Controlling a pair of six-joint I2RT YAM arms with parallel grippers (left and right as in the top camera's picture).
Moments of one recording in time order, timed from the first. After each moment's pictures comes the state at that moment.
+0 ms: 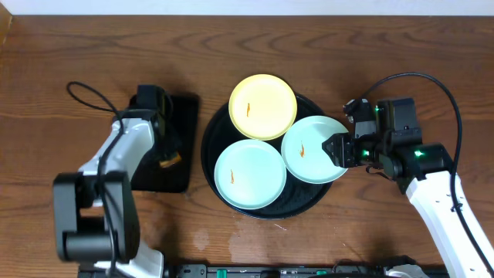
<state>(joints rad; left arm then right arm) 0.02 1.75 1.01 -0.70 -0.10 -0.53 0.18 1.24 0.95 -0.75 -0.37 0.12</state>
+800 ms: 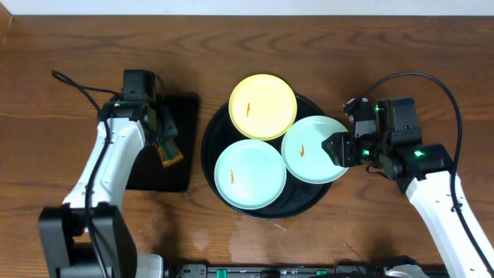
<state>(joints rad) 0.02 1.61 1.11 -0.79 -0.07 -0.42 0.18 1.24 0.95 -0.74 -0.37 0.12</state>
